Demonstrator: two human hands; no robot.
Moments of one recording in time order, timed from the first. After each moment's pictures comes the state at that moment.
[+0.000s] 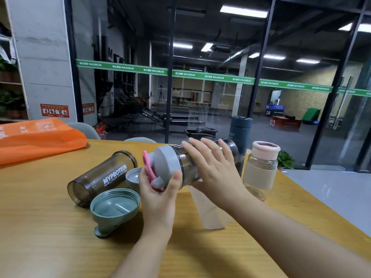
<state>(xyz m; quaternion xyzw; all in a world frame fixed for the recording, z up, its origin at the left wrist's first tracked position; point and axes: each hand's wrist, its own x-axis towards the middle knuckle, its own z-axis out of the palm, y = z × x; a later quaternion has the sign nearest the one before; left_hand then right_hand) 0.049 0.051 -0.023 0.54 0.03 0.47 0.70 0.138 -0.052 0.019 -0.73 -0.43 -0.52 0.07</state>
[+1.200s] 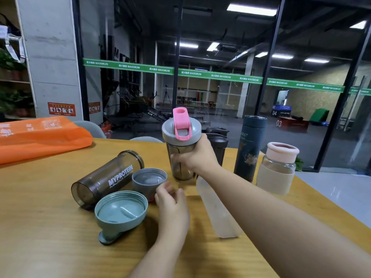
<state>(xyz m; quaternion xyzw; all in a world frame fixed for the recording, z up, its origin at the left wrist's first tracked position) 0.088 0.063 -0.056 0.64 0.21 0.36 0.65 0.188 0.036 0.036 -0.81 -0.28 -0.12 0.49</state>
